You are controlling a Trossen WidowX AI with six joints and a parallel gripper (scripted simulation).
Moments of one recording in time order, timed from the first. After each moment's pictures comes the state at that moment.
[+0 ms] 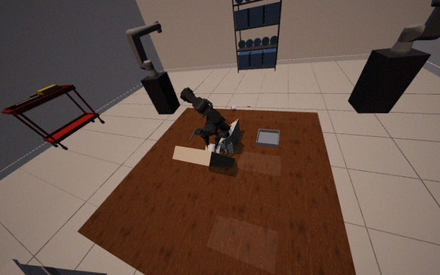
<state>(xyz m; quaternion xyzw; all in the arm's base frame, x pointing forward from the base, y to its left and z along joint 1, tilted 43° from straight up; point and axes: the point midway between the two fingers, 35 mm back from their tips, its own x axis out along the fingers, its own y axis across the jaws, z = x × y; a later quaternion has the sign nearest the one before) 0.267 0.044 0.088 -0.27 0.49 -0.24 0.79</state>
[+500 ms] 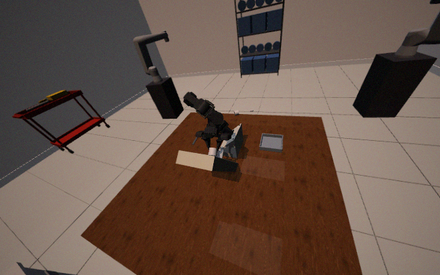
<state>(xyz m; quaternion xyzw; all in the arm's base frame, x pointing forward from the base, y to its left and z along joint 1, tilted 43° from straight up) 0.279 0.060 0.108 -0.27 0.50 -0.24 0.79</state>
